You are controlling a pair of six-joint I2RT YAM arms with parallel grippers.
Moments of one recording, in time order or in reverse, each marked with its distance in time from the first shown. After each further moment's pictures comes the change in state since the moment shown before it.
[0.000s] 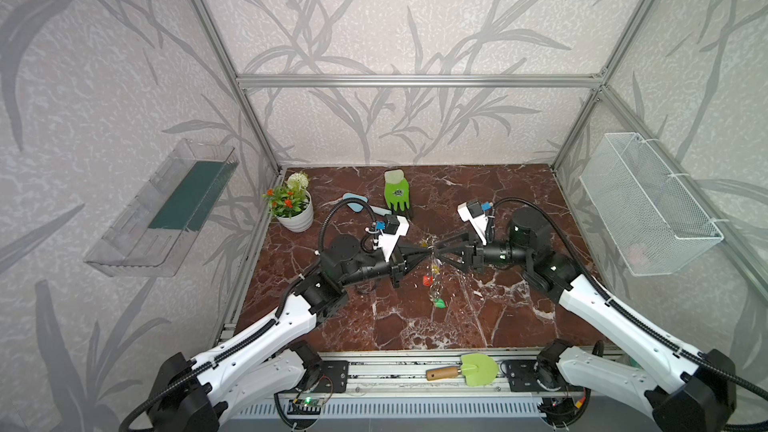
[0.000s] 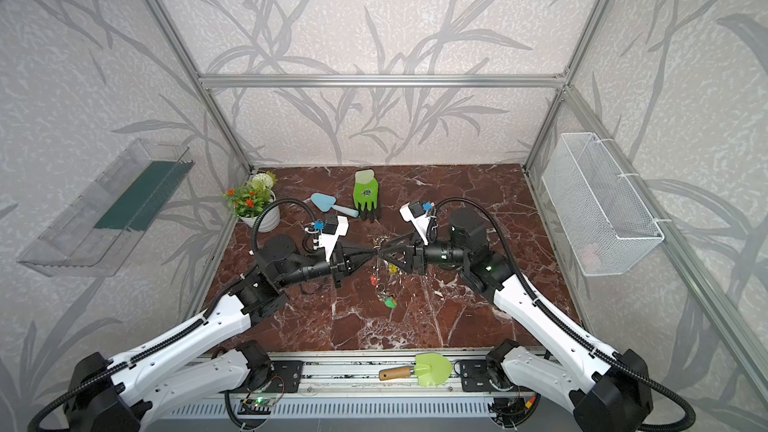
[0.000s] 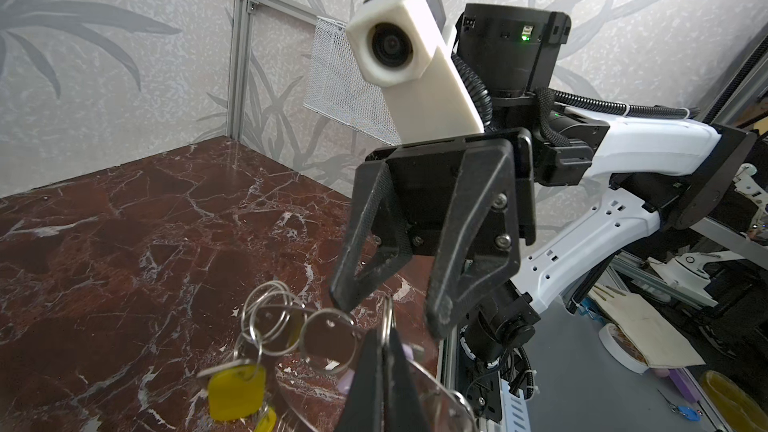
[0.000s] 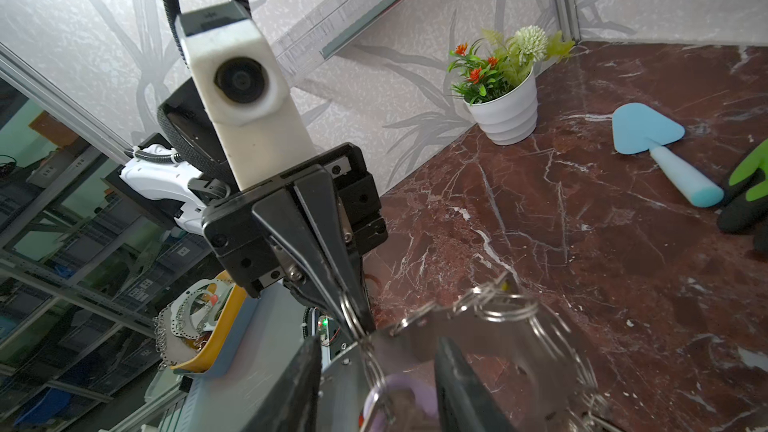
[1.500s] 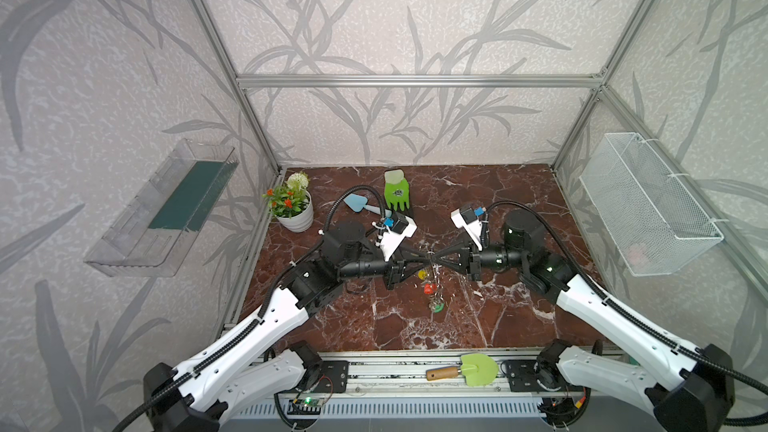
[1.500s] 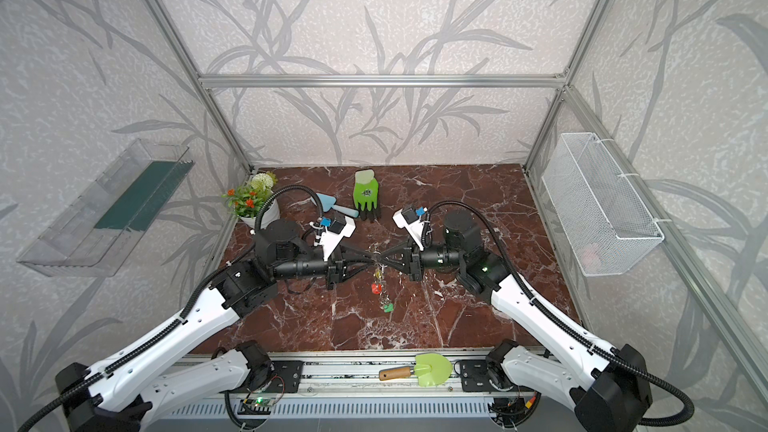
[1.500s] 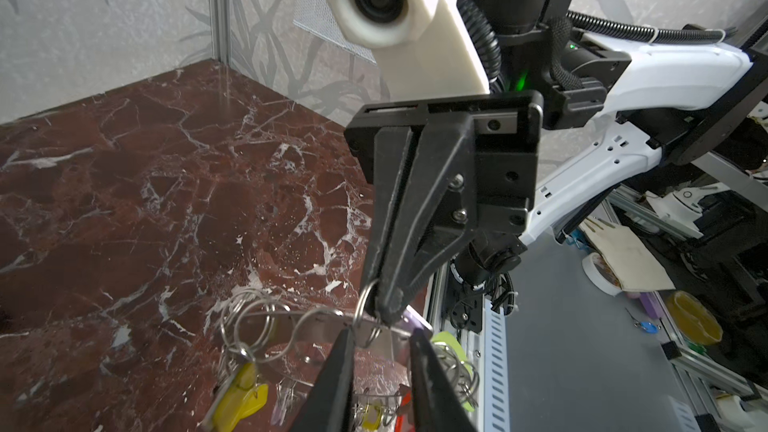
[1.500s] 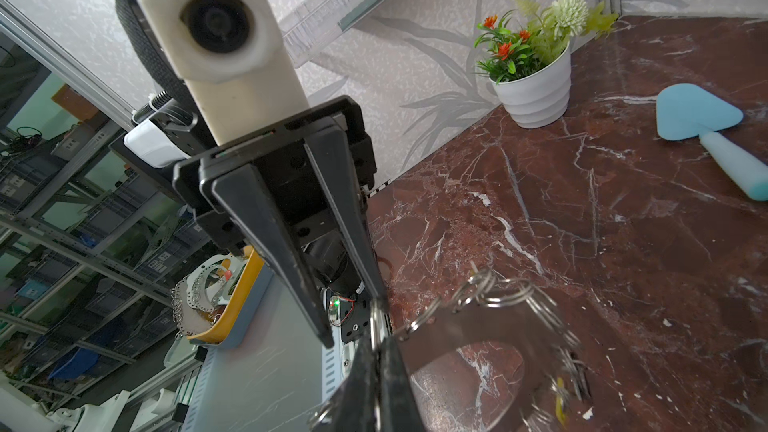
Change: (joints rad) left arm 0.002 0.002 0.254 -0.572 0.052 0.191; right arm 0.035 0.008 0.000 -0.043 -0.006 -0.040
